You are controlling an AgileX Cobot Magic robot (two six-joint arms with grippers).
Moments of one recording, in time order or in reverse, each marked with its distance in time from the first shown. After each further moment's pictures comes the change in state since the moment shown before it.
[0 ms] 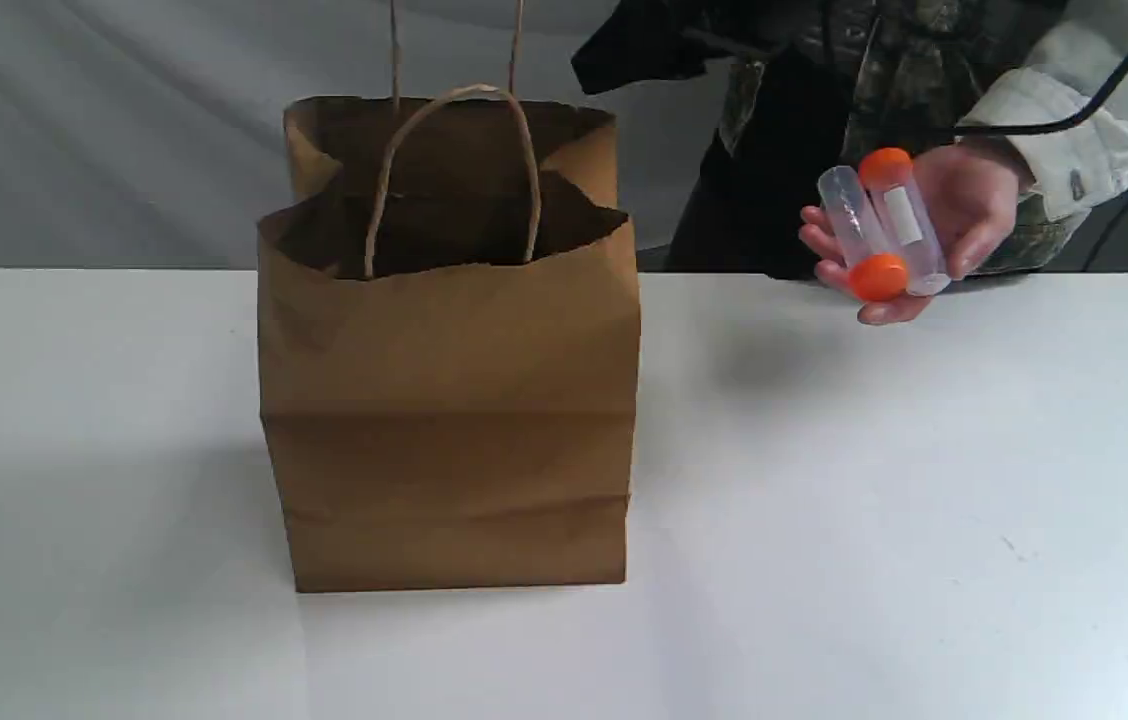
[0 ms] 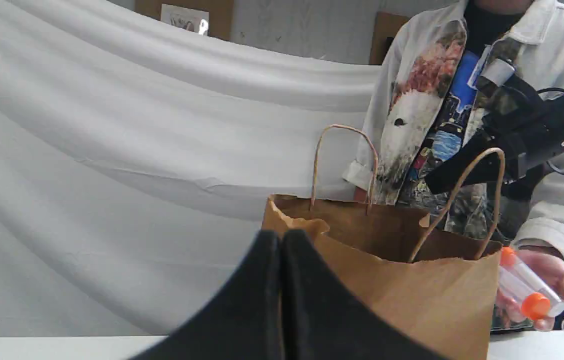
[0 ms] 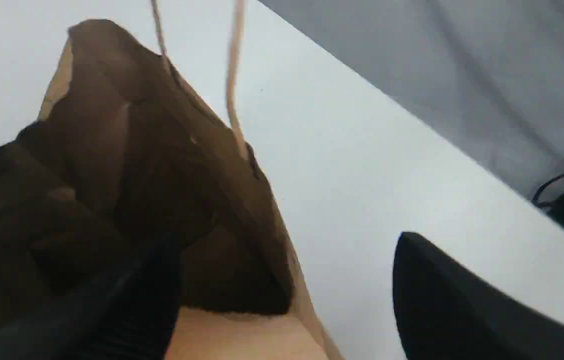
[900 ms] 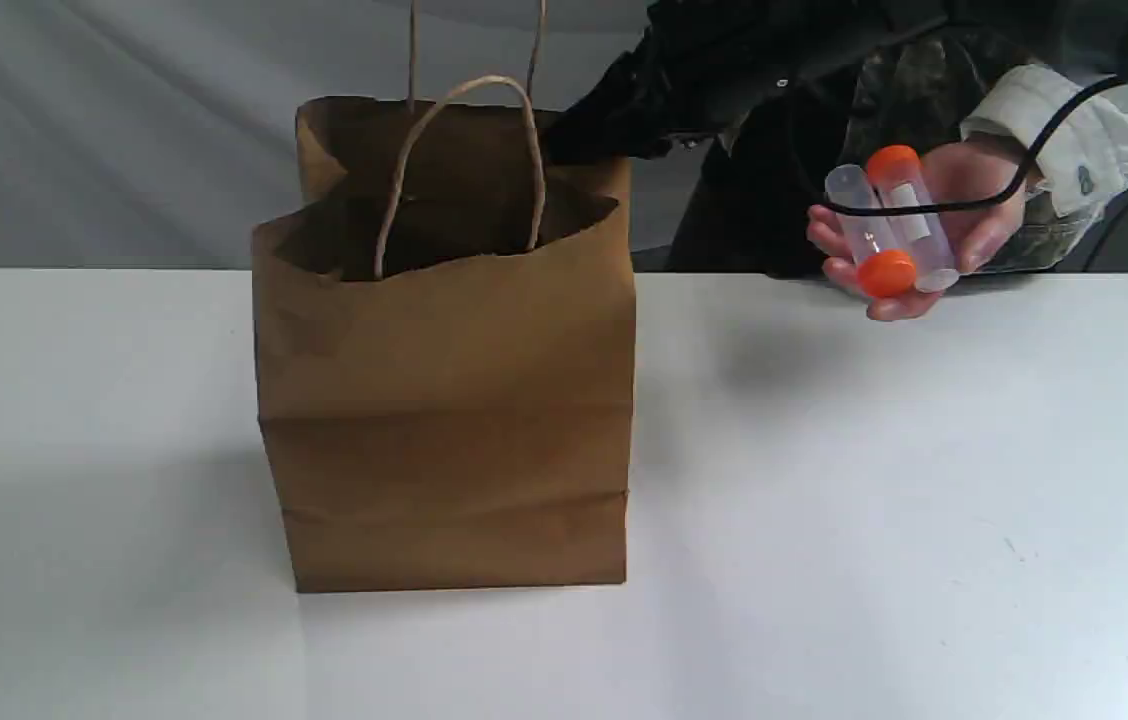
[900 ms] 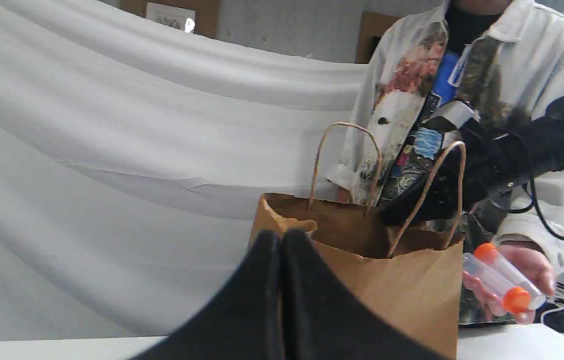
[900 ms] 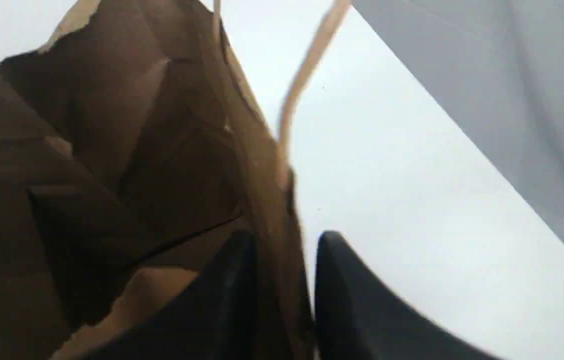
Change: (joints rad) left arm 0.000 0.000 0.000 0.000 -0.039 -0.005; right arm 0.000 0.120 -0.002 0.170 0.013 -0.154
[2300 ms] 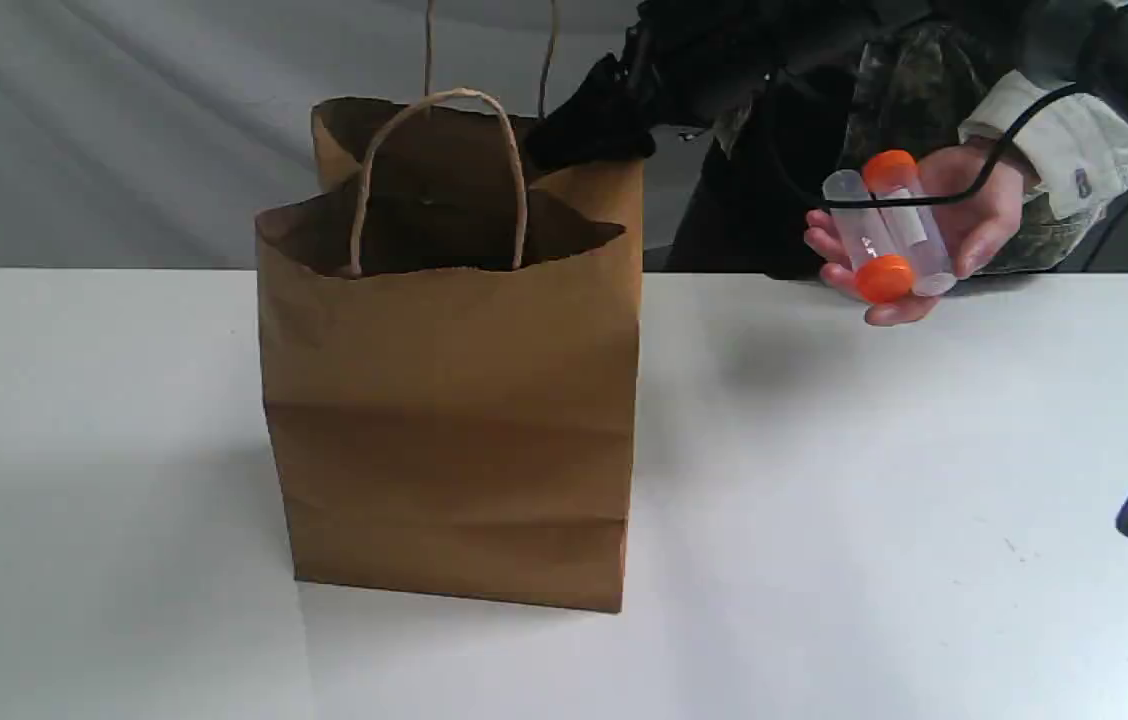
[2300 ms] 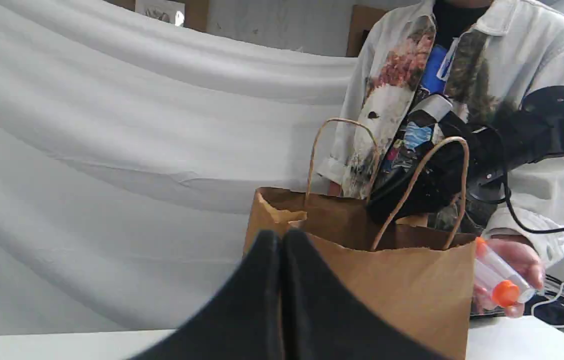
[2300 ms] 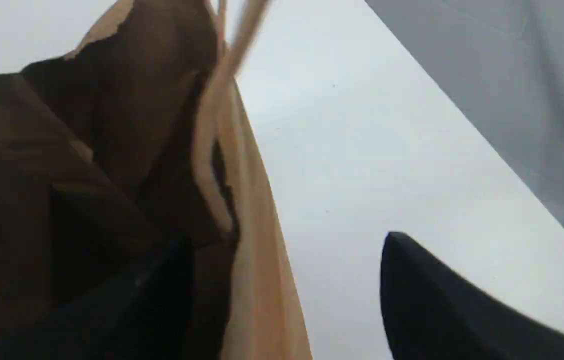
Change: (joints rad) left arm 0.000 0.000 0.000 0.026 -0.009 -0.028; right arm 0.000 0.098 -0.185 -0.014 0.079 0.055
